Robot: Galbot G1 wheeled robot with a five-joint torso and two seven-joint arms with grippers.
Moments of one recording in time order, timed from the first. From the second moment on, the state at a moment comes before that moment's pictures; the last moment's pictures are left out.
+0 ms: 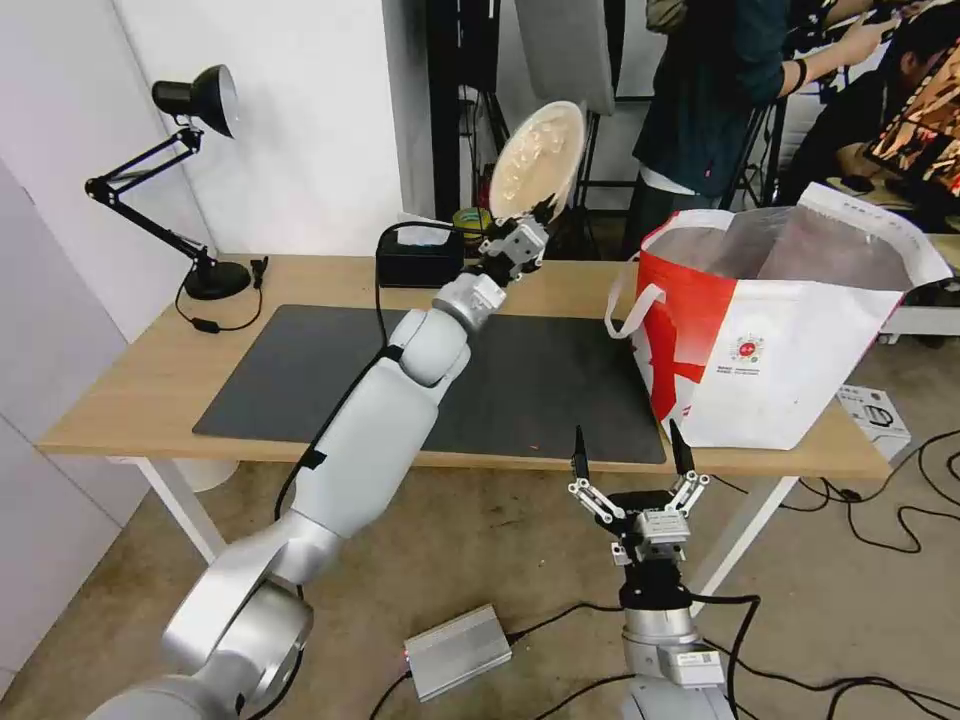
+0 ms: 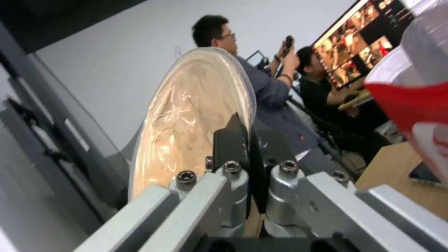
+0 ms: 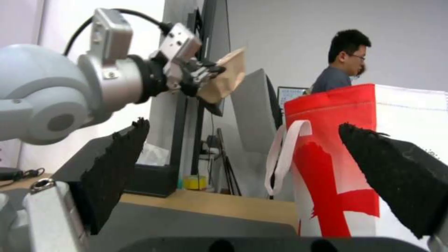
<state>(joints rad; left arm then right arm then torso) 0.29 -1.48 0.04 -1.25 0.25 -0.20 0.09 -1.61 1.50 0.33 2.08 -0.24 0.52 0.21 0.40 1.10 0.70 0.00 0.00</state>
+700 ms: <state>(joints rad) 0.18 -1.51 0.22 -1.17 0.17 -0.20 0.05 -1.61 1.53 0.32 2.08 -0.26 0.53 0.21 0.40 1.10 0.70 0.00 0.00</state>
